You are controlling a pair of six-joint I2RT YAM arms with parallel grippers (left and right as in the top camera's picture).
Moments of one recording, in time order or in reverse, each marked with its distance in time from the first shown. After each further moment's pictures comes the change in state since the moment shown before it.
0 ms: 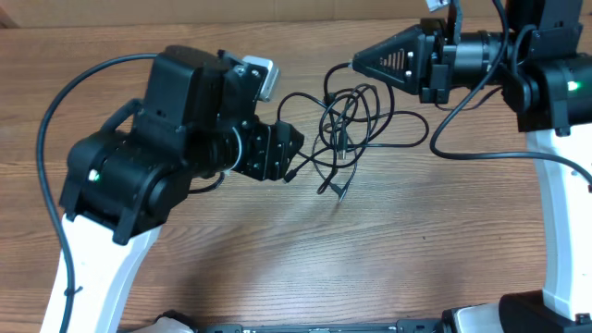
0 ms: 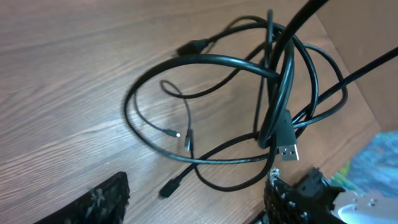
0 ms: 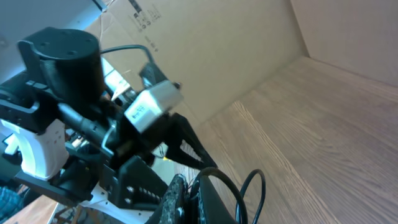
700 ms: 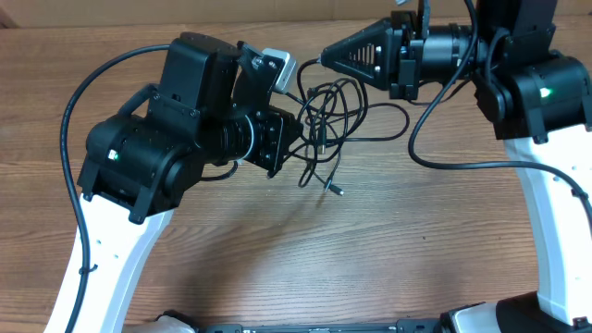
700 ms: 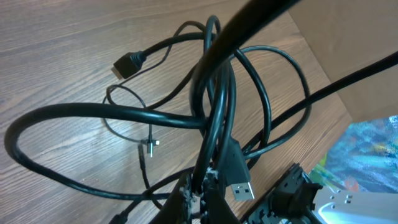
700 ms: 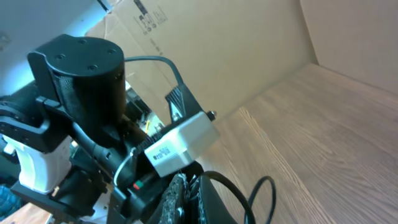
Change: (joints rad) left arm 0.000 0.038 0.000 0.058 0.092 0.013; right arm 0.111 0.000 0.000 0.178 0.089 0.167
